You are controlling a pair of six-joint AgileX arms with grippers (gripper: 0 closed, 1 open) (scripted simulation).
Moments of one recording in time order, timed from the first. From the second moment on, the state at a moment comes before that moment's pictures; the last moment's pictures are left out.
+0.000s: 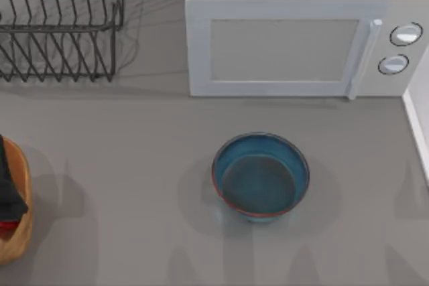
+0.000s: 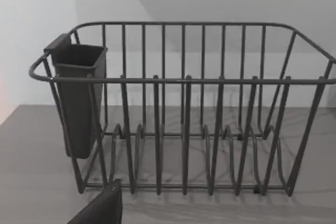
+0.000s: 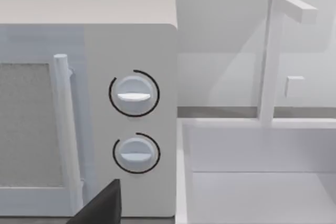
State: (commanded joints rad) left arm 0.00 0.00 0.00 0.00 0.00 0.00; right arm 0.00 0.00 0.00 0.00 0.00 0.00
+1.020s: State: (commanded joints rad) left arm -0.42 1.02 1.06 -0.65 -0.03 -0.37; right arm 0.00 0.00 0.00 0.00 0.00 0.00
